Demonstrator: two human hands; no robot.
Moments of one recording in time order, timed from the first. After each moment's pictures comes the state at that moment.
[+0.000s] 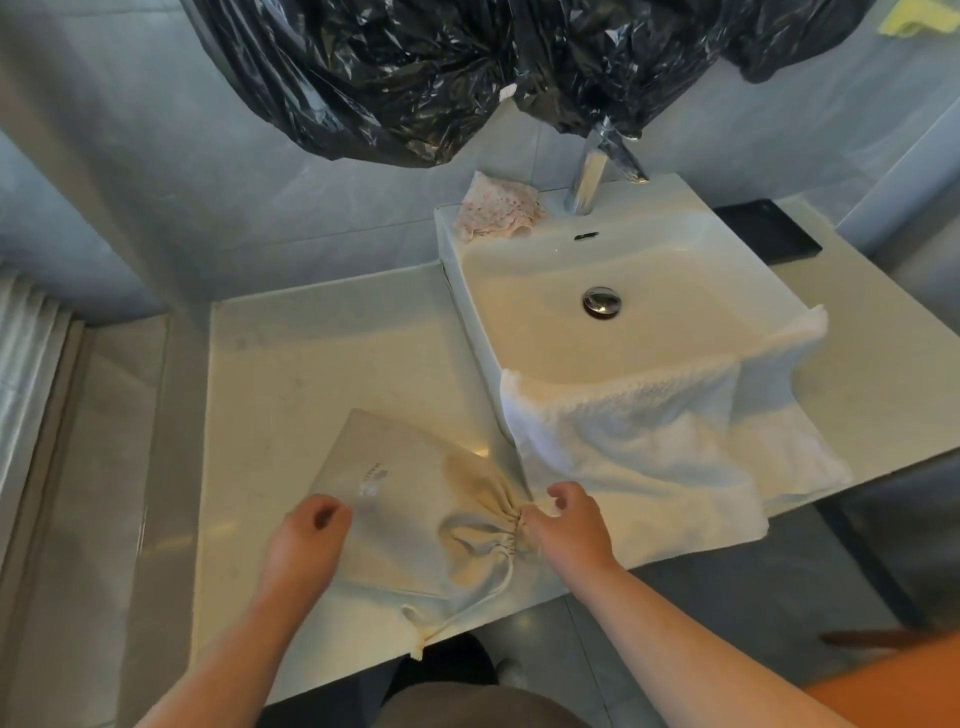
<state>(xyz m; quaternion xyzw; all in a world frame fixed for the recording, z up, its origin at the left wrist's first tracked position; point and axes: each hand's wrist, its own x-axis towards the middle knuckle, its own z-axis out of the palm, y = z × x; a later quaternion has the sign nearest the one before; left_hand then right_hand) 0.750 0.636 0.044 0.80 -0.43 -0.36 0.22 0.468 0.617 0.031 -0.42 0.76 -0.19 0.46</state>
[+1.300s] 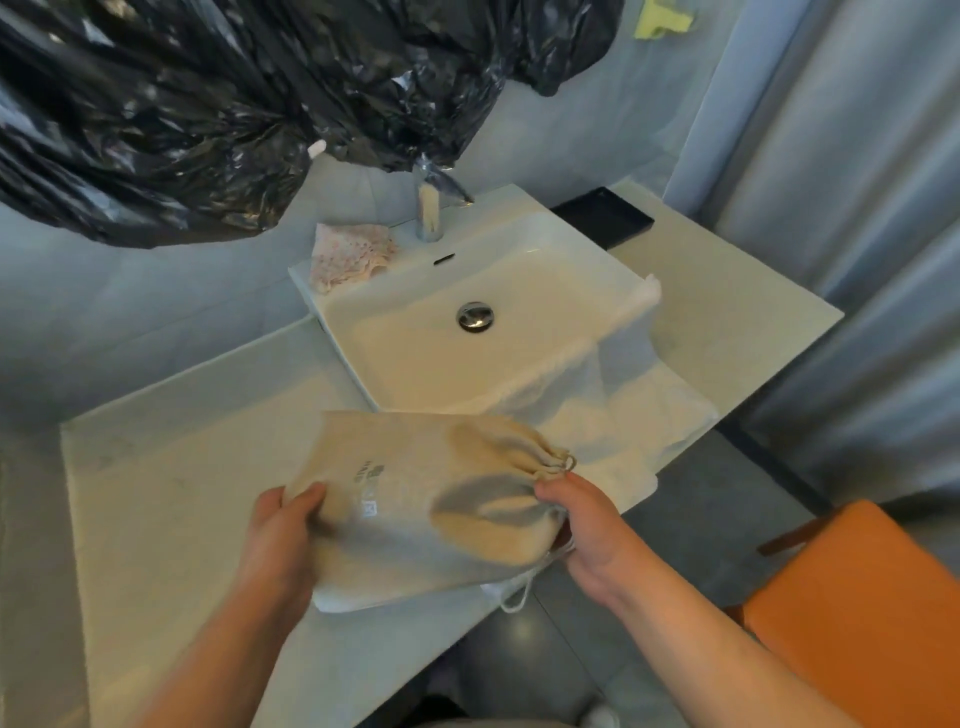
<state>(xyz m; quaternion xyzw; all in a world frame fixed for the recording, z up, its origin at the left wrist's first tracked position) 0.662 0.565 0.084 0.66 -0.31 -0.55 0.41 0.384 0.640 0.108 -0.15 0.57 -0.51 0.63</state>
